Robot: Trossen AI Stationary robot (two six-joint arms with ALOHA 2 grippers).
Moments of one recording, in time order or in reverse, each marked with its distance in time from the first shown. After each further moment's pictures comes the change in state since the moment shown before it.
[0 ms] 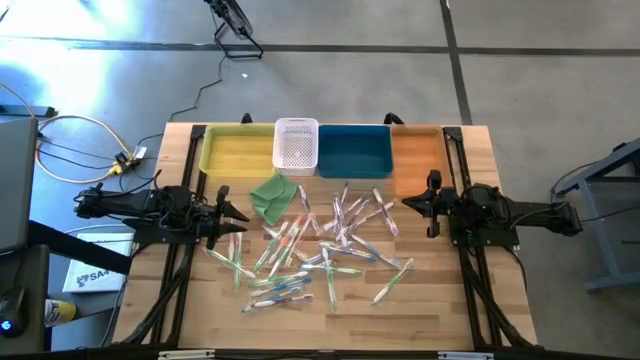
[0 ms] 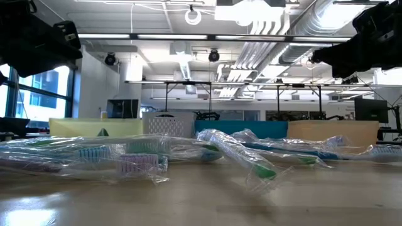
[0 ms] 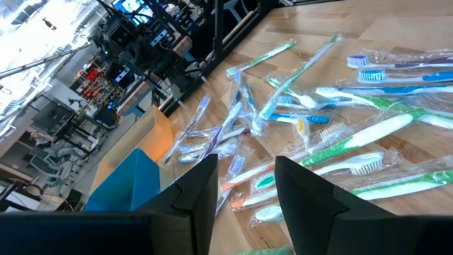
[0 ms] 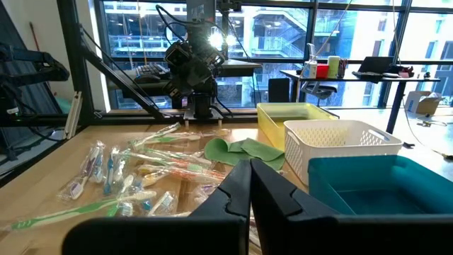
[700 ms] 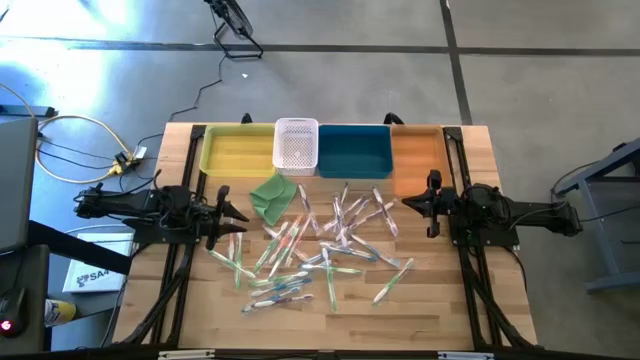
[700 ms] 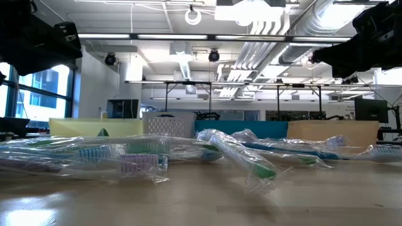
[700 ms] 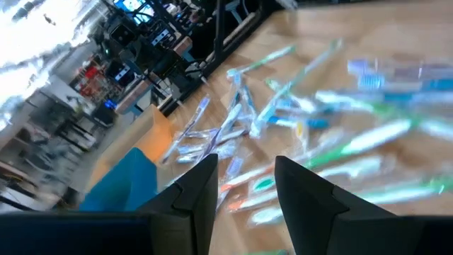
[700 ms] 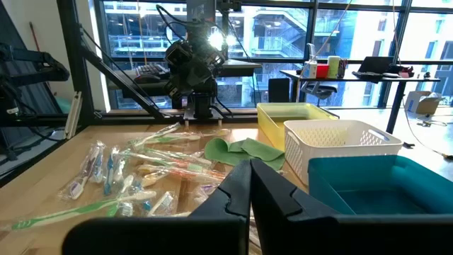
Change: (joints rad) left arm 0.000 0.000 0.000 0.013 0.010 -0.086; right arm 0.000 0.000 0.000 0.000 0.000 0.000
